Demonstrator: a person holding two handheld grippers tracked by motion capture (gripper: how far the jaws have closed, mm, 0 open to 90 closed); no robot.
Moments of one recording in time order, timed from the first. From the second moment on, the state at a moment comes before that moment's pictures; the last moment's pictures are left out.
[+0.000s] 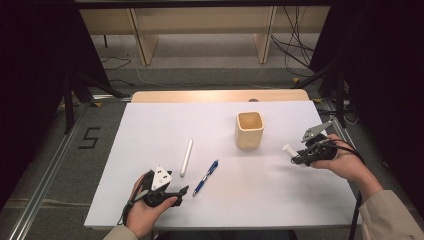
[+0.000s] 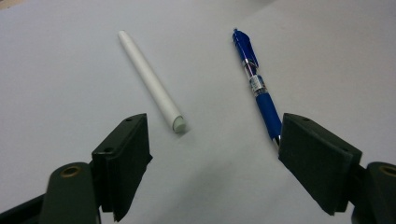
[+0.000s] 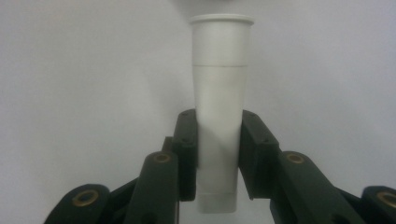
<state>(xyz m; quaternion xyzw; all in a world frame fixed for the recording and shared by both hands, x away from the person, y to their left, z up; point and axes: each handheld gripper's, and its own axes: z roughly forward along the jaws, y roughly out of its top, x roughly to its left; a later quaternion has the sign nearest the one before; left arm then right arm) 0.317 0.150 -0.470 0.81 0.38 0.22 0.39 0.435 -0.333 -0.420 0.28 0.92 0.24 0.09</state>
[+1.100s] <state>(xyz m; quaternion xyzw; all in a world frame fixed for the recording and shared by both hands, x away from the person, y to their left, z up) 0.318 0.150 -0.470 0.81 0.38 0.22 0.39 0.448 -0.307 -0.395 0.37 0.82 0.41 0.19</state>
